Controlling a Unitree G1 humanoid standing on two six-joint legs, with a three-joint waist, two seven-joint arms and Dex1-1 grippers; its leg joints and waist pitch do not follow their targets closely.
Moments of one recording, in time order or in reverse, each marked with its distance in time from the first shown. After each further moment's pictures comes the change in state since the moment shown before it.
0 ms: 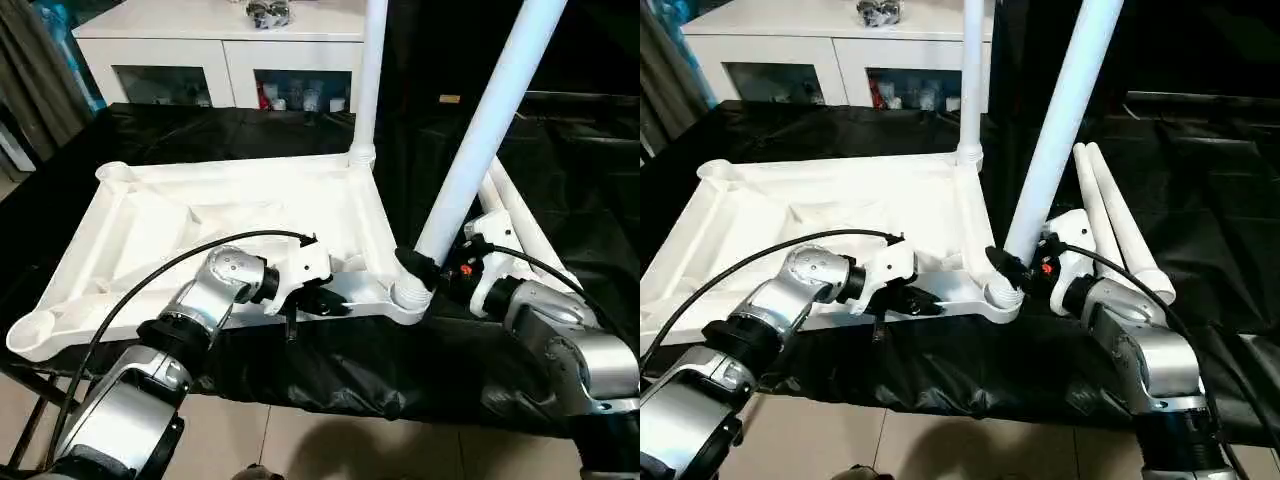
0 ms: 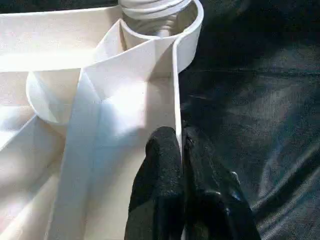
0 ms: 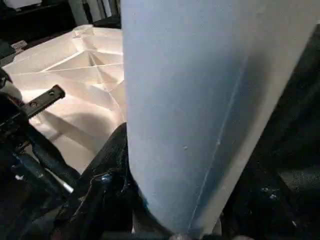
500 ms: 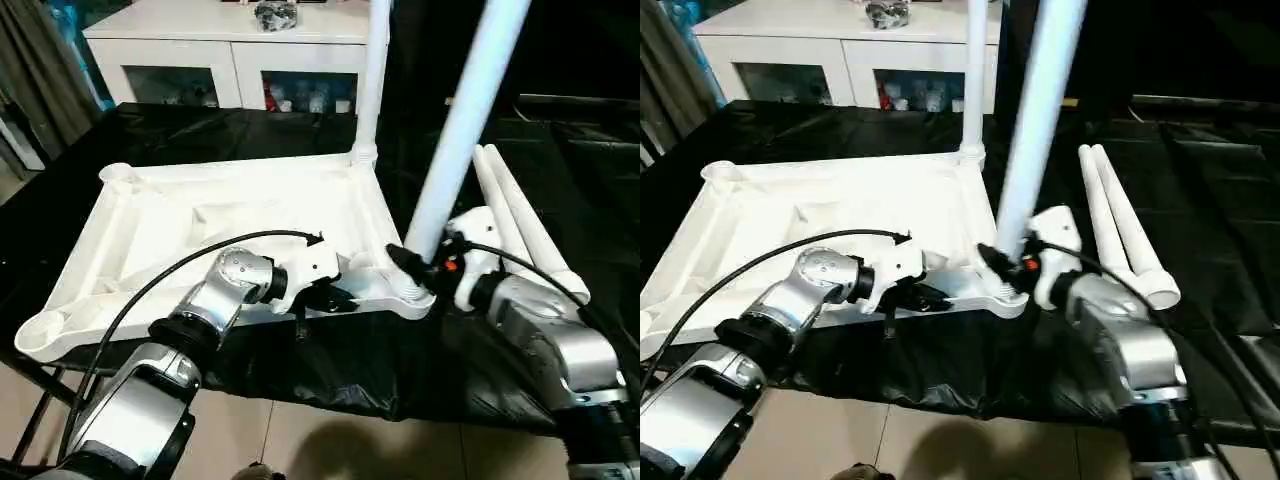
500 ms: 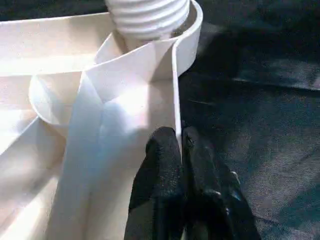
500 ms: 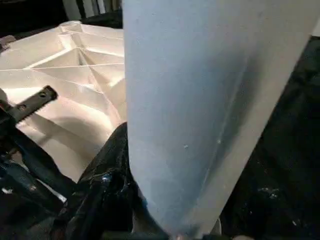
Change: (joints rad) left arm -0.018 -0.032 0.000 0.054 0.003 -0.035 0.047; right arm -0.031 0.022 0.027 0.046 -0.056 -0.068 -0.064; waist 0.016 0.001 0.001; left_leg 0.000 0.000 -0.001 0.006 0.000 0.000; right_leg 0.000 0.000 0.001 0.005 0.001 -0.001
